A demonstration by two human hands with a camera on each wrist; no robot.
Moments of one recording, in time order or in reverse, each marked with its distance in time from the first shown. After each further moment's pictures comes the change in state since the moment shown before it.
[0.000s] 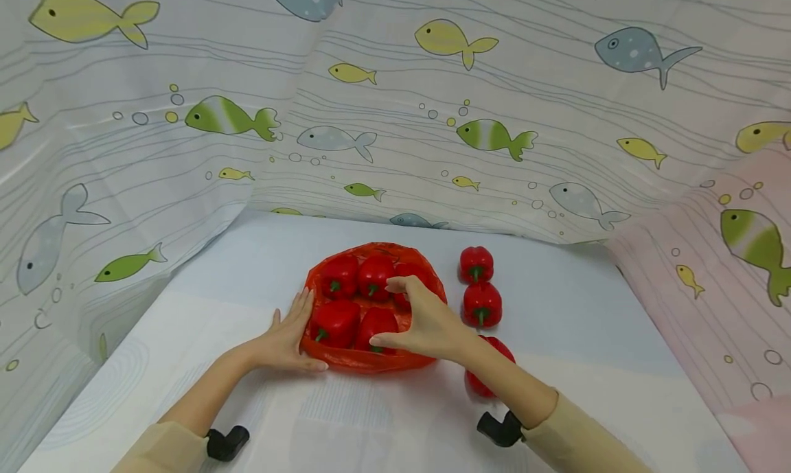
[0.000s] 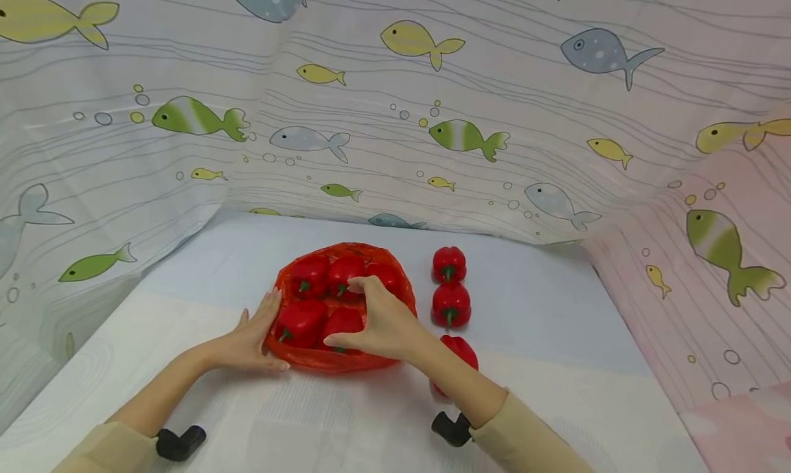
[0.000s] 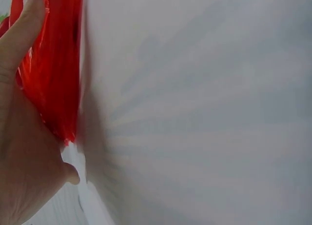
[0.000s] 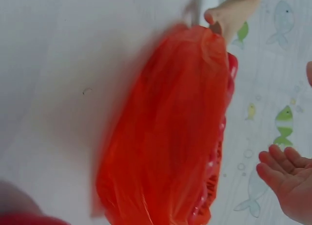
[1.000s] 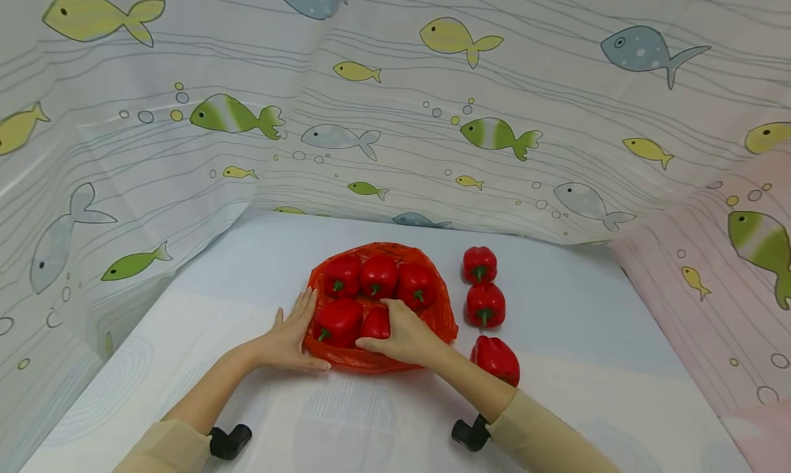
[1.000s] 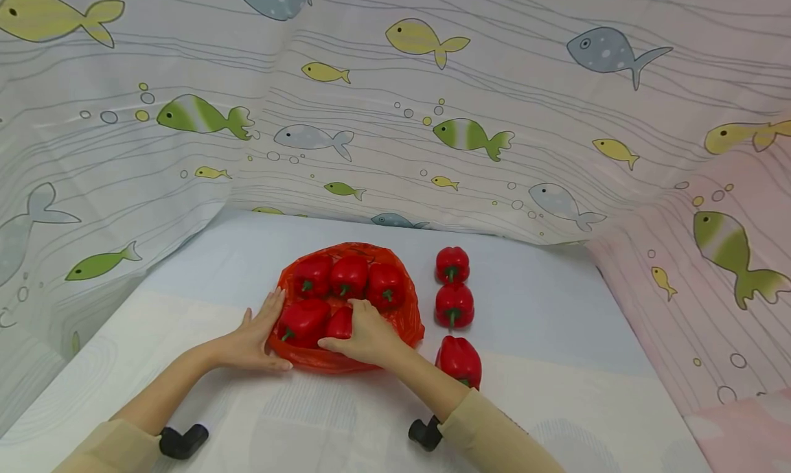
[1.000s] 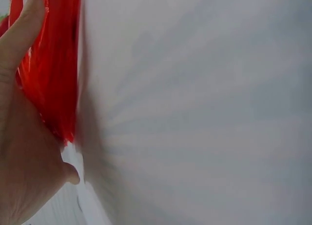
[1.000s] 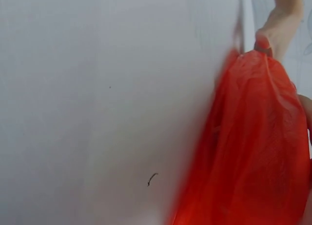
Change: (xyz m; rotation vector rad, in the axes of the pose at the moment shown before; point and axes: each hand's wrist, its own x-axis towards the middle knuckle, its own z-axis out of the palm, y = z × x) left_hand 0.000 -0.001 0.004 -0.006 -0.010 -0.008; right_hand 0.016 0.021 0.056 -0.054 -0.145 0.271
